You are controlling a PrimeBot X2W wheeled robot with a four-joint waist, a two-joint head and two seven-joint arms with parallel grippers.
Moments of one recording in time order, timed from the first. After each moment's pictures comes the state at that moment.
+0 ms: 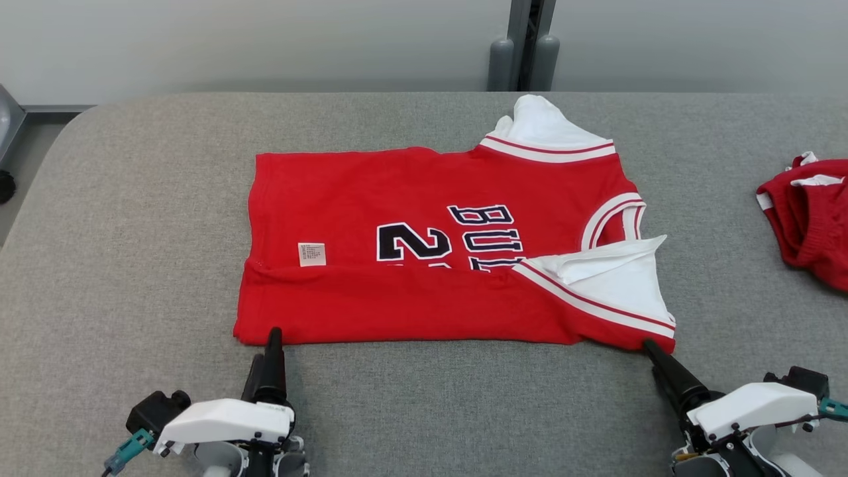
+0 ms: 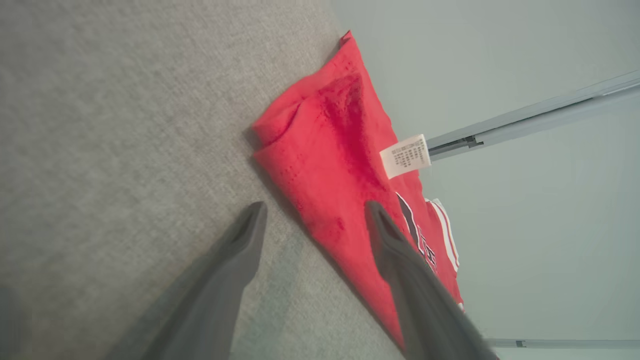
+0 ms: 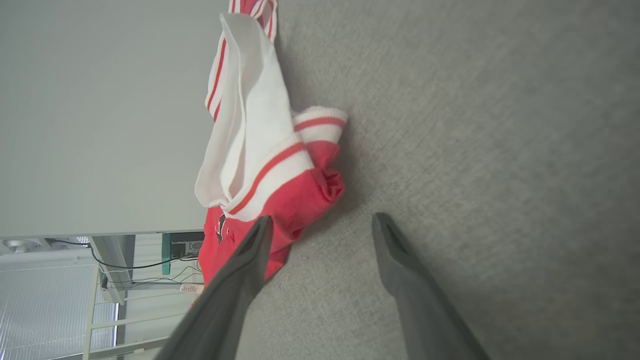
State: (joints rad) left arm -0.24 0.05 -0.30 0.66 -1.32 -0.13 -0.26; right arm -0.26 -0.41 0.66 0.44 1.82 0.13 -0.14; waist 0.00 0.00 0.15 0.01
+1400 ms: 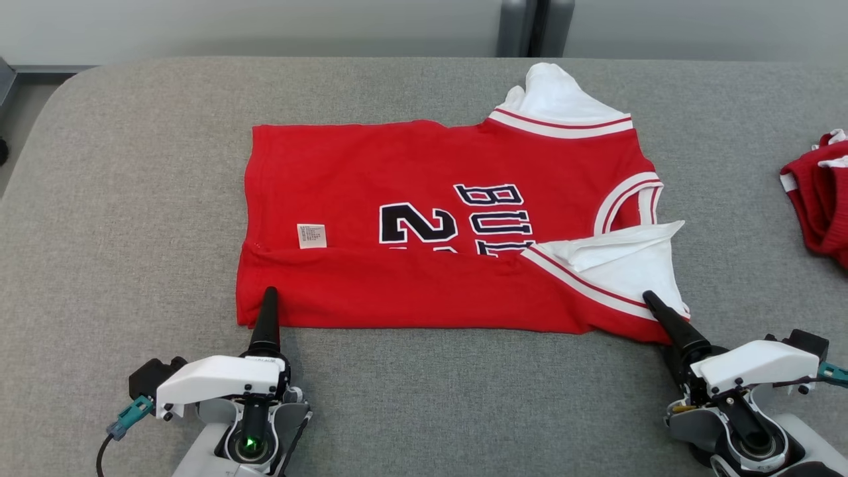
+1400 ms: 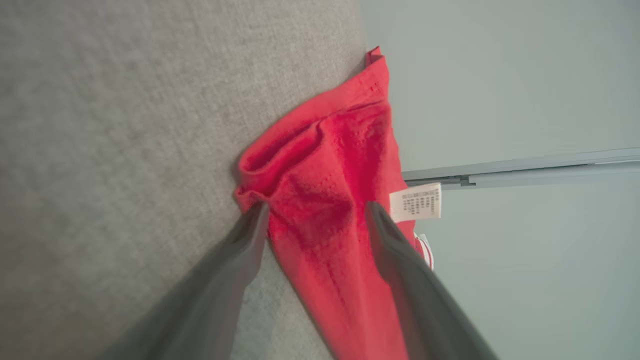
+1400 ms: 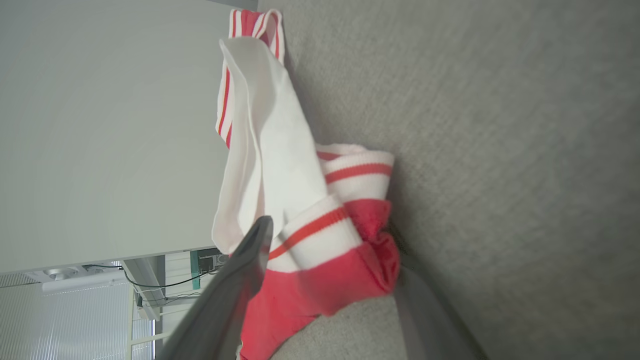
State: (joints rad) left arm -0.40 0.05 -0.38 0.78 -1.63 -0.13 -0.24; right arm -0.35 -0.36 0.57 0.48 1.87 0.13 -0.09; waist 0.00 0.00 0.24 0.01
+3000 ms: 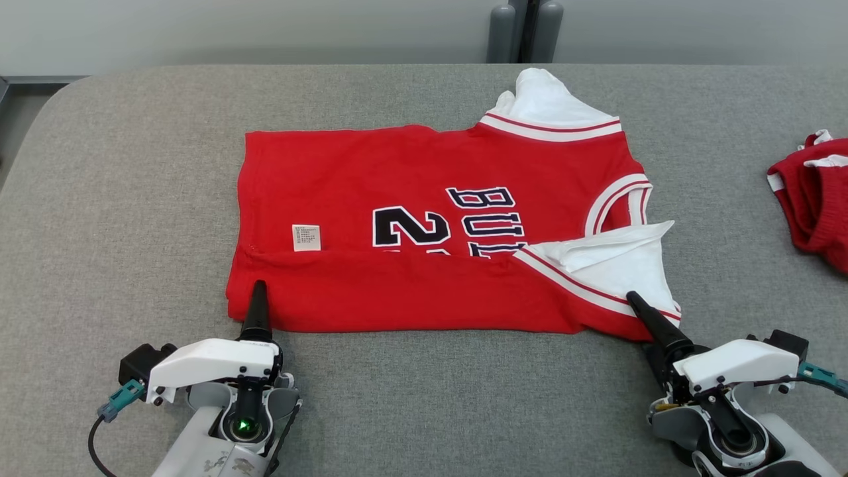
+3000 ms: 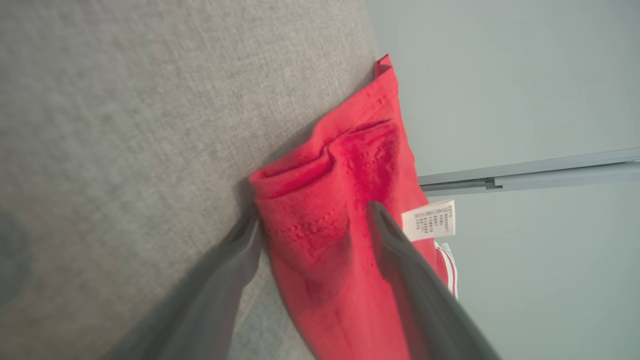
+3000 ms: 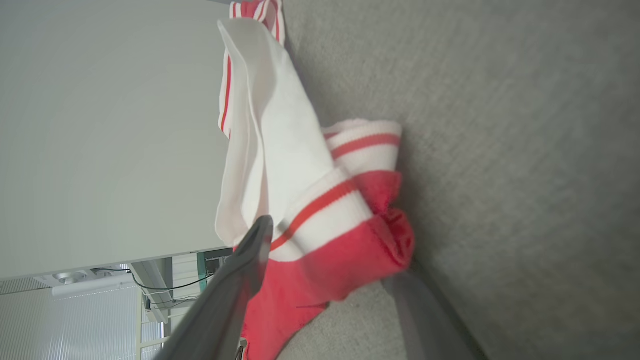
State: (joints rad) left arm -0.50 0.05 -0.41 0.93 -1.62 -0.13 -0.26; right arm -0.34 -0.27 0.49 0.52 1.80 0.13 -0.04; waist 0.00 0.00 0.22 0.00
